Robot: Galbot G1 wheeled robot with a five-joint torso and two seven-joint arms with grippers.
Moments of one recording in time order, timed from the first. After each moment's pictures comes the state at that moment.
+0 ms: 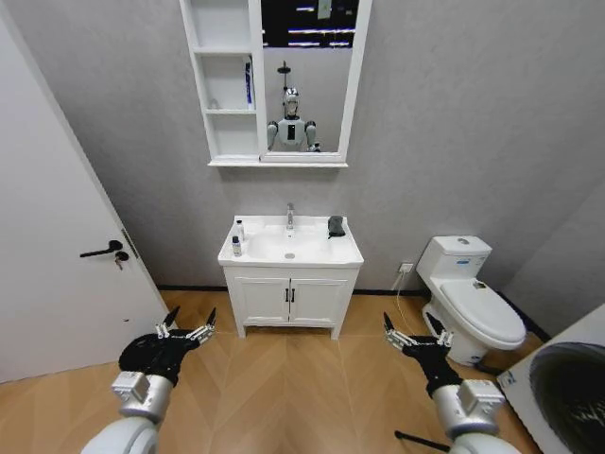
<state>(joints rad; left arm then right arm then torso) 1.55 -1.34 -0.71 -2.29 -0.31 0.20 0.07 -1.68 1.48 0.74 2.45 0.12 -0.30 0.00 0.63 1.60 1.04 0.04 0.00</state>
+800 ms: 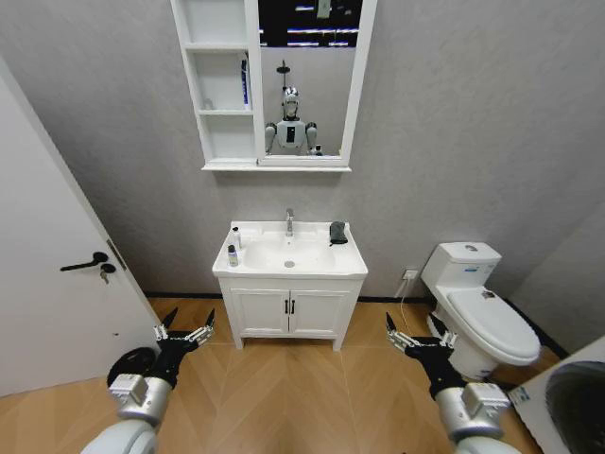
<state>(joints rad) 1.56 -1.35 -0.72 -2.29 -0.31 0.19 0.07 -1.69 1.49 0.75 2.47 0.12 -0.28 0.00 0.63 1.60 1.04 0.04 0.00</state>
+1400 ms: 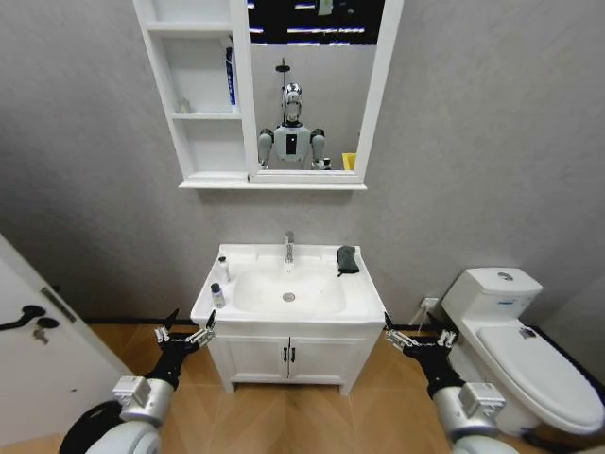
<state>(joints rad) 1.57 -1.38 -0.70 -2.26 -0.26 0.16 0.08 -1.67 1.48 0.74 2.44 0.11 -0.26 0.00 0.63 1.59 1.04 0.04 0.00</state>
